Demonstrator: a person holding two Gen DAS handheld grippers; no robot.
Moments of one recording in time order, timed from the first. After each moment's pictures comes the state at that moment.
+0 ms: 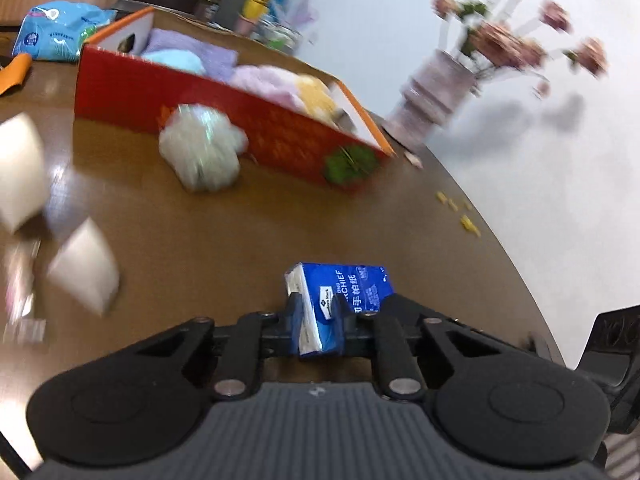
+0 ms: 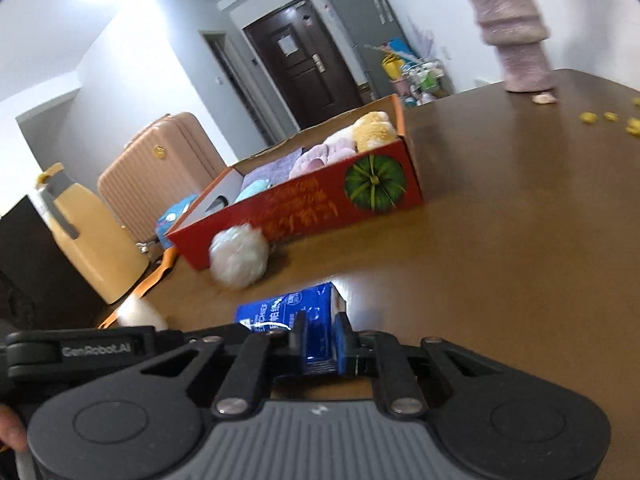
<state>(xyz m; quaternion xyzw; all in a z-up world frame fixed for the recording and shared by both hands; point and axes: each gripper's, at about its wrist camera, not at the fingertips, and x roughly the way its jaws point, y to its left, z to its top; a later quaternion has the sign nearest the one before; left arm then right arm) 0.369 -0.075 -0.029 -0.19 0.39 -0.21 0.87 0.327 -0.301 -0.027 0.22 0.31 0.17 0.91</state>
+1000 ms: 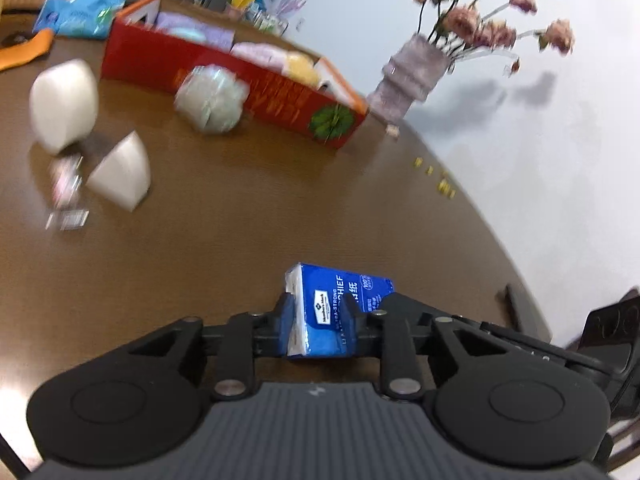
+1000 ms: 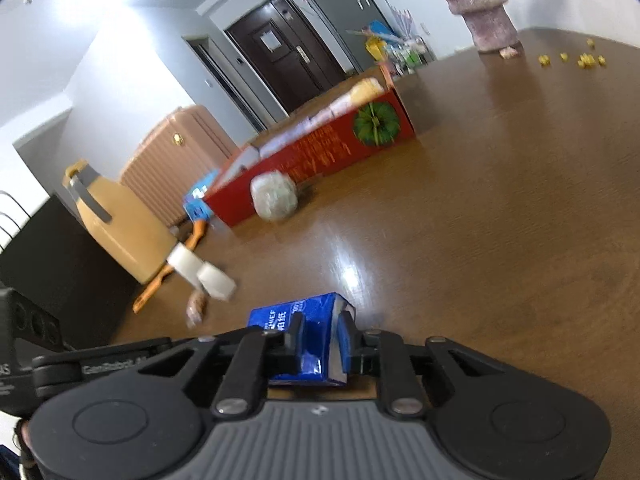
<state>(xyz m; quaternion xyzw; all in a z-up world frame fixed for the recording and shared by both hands) 0.320 -0.061 -0.026 -0.19 0.40 -0.23 0.87 0.273 -0.292 -0.020 0.25 0.31 0.17 0.90</state>
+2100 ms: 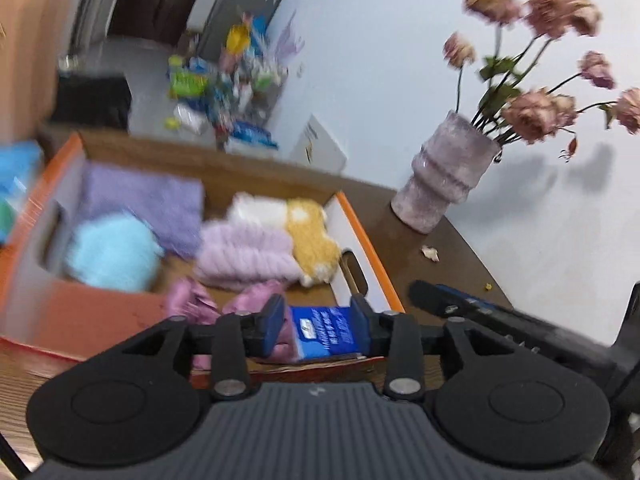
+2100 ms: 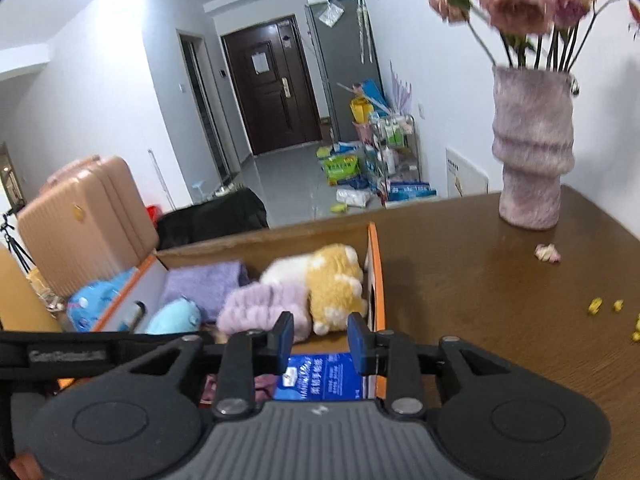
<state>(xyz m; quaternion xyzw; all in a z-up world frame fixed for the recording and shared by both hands) 0.554 -0.076 0.054 -0.14 0.35 -0.20 0.91 0.515 -0.297 0.072 0.11 0.28 0.09 0.95</state>
